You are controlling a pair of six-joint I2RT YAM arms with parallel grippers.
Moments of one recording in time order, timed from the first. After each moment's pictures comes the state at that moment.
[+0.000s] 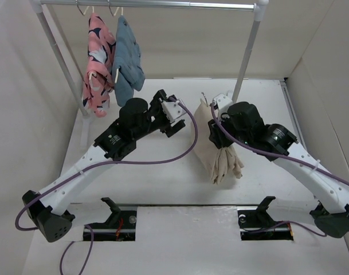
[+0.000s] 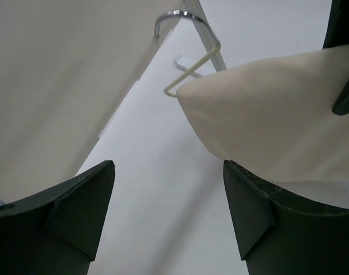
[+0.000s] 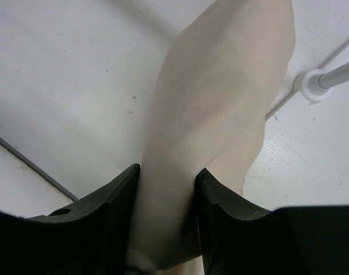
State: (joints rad) left arm -0.75 1.13 1.21 -0.26 0.13 0.46; right arm 0.77 1.18 1.37 -0.86 0.11 0.08
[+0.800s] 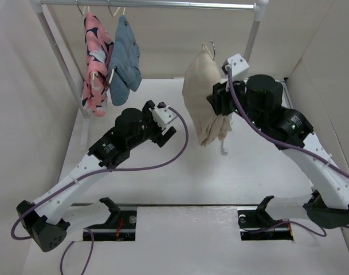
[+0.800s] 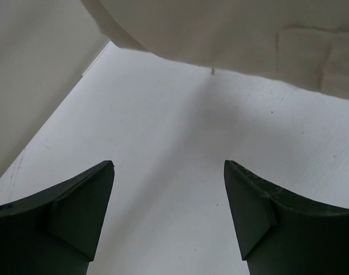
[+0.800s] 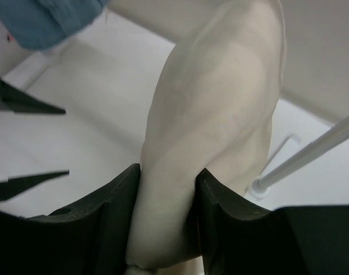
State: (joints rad) left arm -0.72 1.04 1.07 -0.35 0.04 0.34; right arm 0.77 1.23 1.67 -0.70 0.22 0.01
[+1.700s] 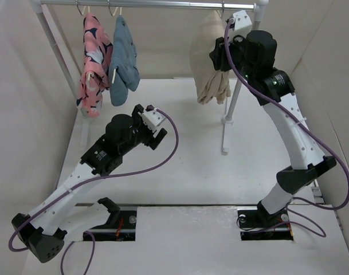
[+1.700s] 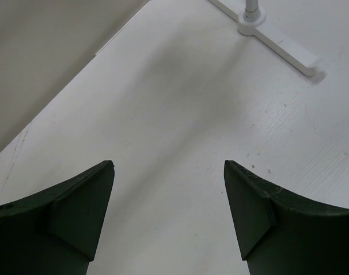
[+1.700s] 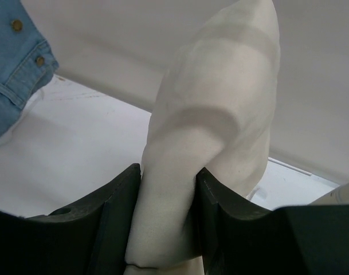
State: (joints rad) left arm -0.66 0.92 0.97 -0.35 0.02 0.30; right arm 0.47 1.65 2.12 -0.58 0.06 -0.05
